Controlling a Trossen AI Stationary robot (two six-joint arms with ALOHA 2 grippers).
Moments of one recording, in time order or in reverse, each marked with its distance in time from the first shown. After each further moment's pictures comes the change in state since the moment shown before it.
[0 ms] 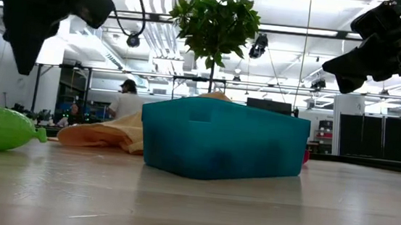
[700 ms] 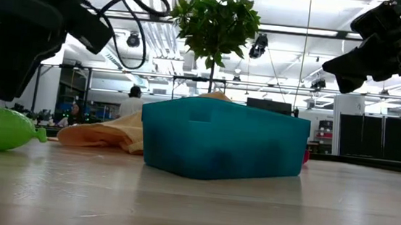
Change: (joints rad) left arm 0.001 0.137 -0.001 -0.007 0.042 0.086; right arm 0.000 0.000 0.000 0.000 0.000 -0.006
